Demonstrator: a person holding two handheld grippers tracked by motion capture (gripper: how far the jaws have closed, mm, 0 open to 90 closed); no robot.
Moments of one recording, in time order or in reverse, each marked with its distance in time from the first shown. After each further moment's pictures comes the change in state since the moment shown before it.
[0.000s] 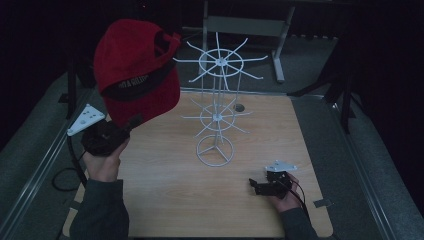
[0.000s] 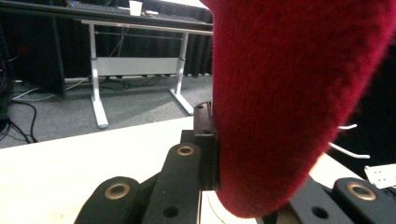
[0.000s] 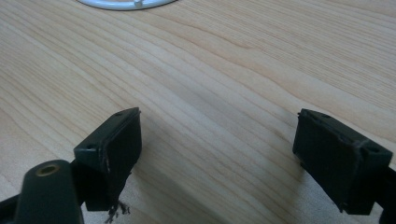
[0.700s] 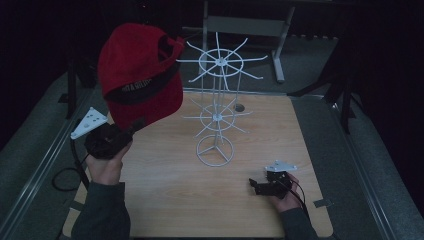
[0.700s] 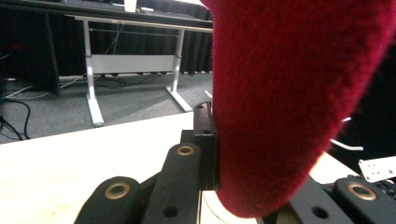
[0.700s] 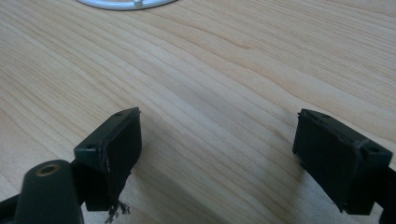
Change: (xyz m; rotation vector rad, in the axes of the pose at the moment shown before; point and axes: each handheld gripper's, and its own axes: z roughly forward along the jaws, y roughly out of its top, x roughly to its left) left arm -0.005 -0.008 0.002 0.012 -0.017 -0.001; right arm 0.000 0.000 0.000 0.000 0.000 -0.001
